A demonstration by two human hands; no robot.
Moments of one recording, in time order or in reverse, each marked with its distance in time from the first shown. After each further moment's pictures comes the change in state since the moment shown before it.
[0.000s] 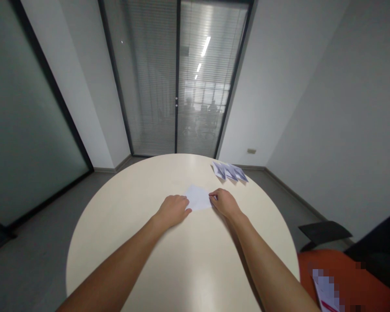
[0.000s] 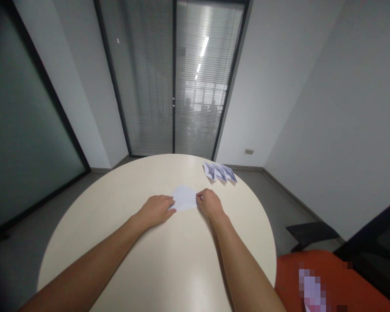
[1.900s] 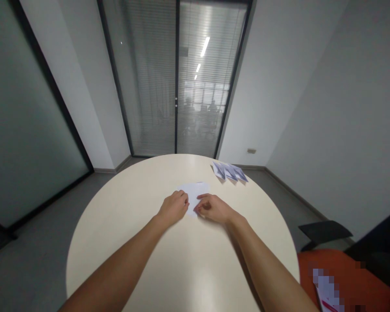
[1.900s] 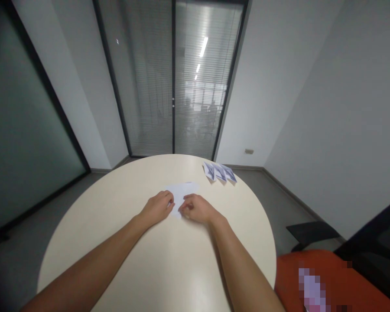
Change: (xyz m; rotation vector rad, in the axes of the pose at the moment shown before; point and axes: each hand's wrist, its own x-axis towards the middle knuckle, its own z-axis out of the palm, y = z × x) left_hand 0.016 -0.014 0.035 -0.204 0.216 -0.067; right_hand -0.010 -0.024 0.001 0.395 -0.267 -0.408
